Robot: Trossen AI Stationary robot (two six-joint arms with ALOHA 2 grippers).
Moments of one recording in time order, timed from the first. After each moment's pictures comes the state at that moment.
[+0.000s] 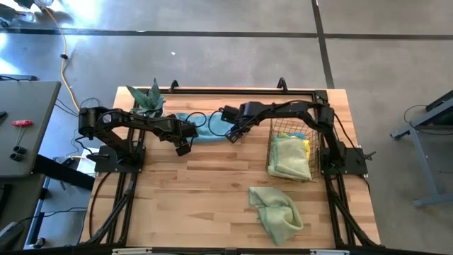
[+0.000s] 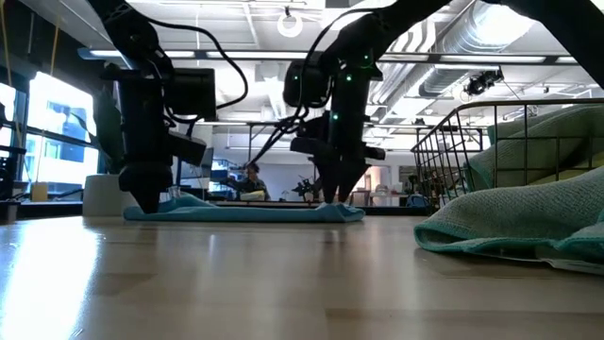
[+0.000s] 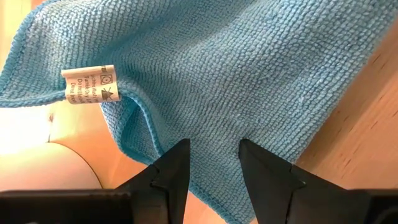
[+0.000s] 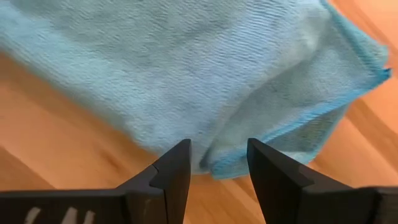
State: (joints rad) left arm 0.38 1.54 0.69 -0.63 -0.37 -0.18; right arm -0.27 2.09 1.59 -0.85 0.14 0.50
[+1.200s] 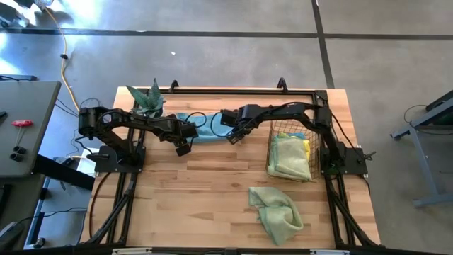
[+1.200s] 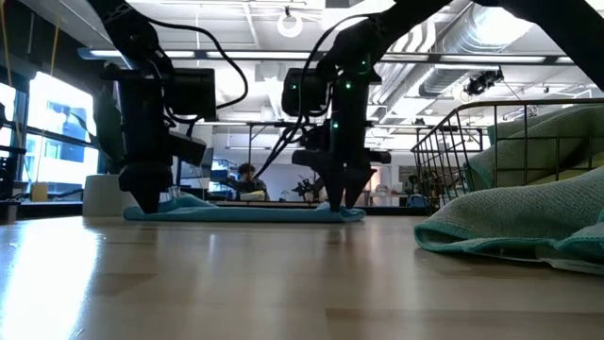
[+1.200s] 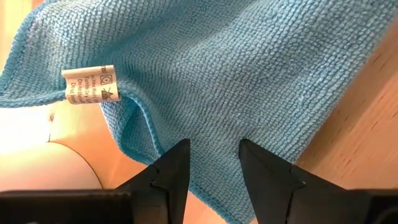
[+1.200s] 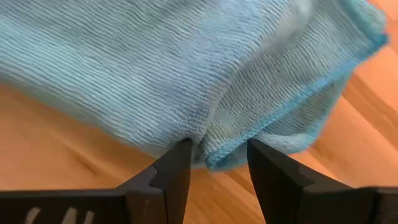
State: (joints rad) left arm 0.38 1.54 0.69 -0.63 -0.37 -0.18; right arm -0.24 2.13 1.59 -0.88 0.19 0.59
